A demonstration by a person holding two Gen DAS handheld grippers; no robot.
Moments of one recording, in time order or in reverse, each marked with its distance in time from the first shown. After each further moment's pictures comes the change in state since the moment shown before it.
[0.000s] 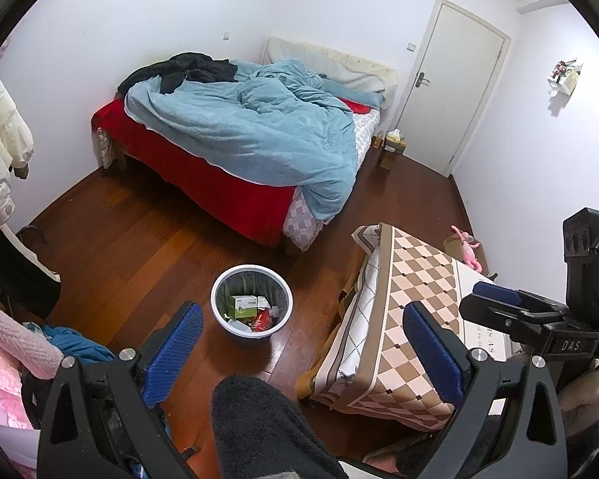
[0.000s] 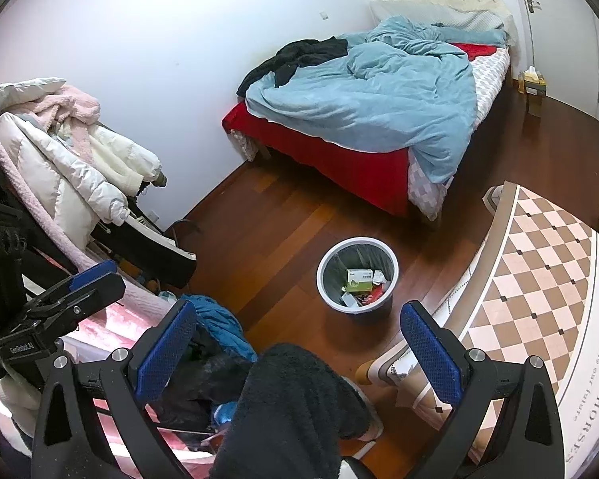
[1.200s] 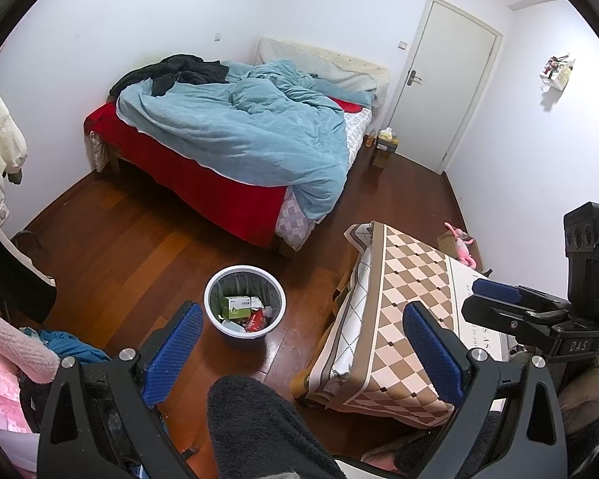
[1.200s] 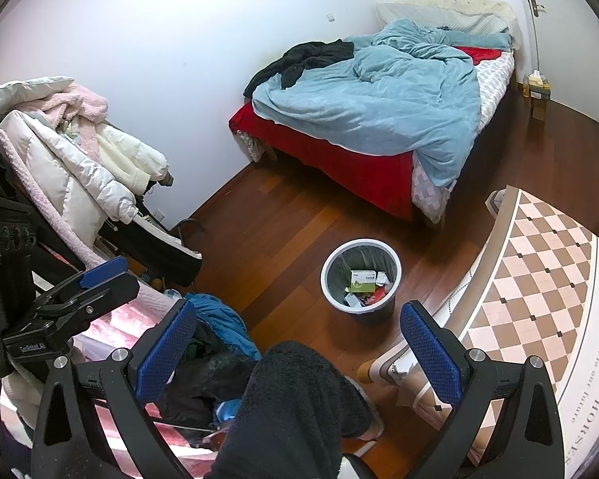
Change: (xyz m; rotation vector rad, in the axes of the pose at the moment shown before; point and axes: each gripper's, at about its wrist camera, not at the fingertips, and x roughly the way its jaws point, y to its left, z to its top) left arm -0.003 0.001 0.007 0.021 0.006 -0.027; right arm -0.013 0.007 -0.003 -0.018 -0.003 0.019
